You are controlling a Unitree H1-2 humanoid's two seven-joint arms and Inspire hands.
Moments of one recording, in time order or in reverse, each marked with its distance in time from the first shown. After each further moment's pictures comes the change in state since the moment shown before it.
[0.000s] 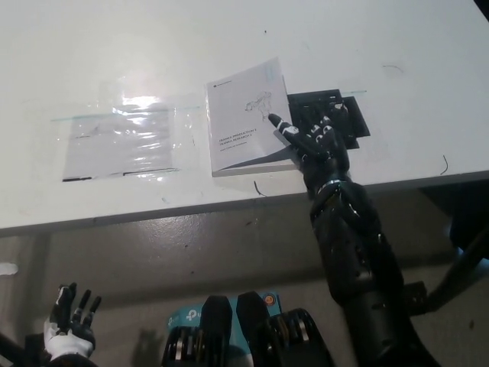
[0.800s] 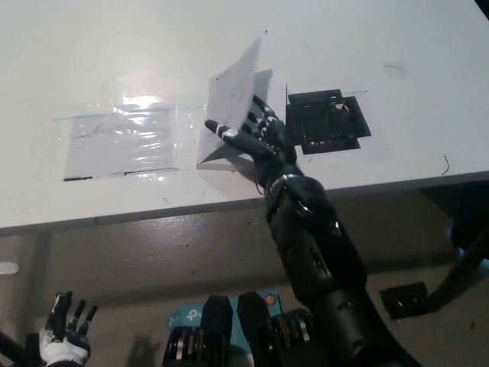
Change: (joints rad) left_arm 0.010 0.023 0.000 0.035 0.002 0.002 0.005; right_arm -0.051 0.061 0.163 -0.018 -0.100 0.049 0.004
